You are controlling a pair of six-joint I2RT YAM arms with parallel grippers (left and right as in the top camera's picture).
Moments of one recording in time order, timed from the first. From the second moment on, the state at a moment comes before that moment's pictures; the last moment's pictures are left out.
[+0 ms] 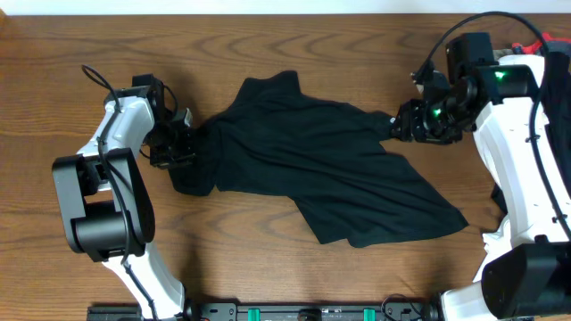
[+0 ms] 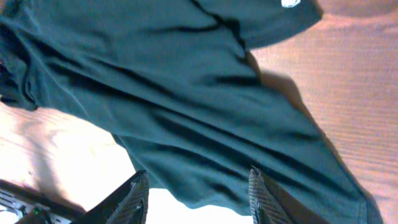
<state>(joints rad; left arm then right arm) 0.14 1.99 1.35 -1.03 0.26 0.01 0.07 1.66 1.55 -1.26 -0.32 0.10</state>
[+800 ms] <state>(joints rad) 0.29 1.58 1.46 -1.05 0.02 -0.16 0.10 1.67 1.03 -0.93 -0.11 0.23</state>
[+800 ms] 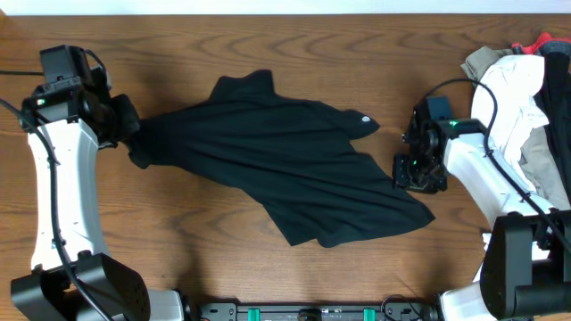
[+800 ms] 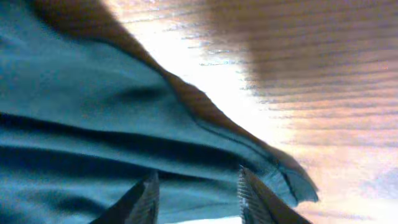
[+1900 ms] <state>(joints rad) 0.33 1.58 1.46 -1.06 0.08 -0.22 -0.04 1.66 1.01 -0.33 -0.09 0.27</state>
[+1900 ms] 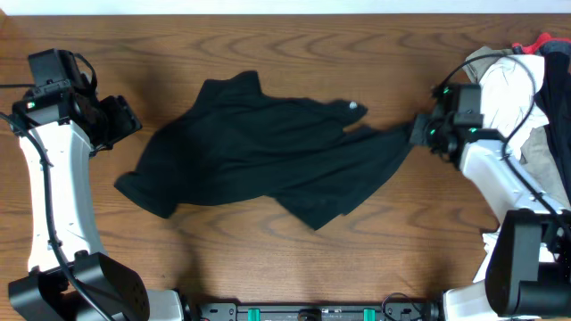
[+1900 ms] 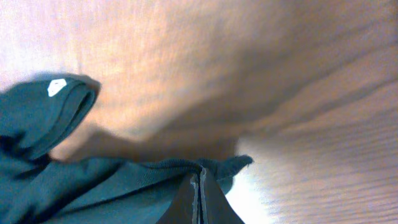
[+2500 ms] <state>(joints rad) 0.16 1.62 1.46 -1.00 0.41 0.13 0.06 1.66 1.08 -0.82 -0.46 0.06</state>
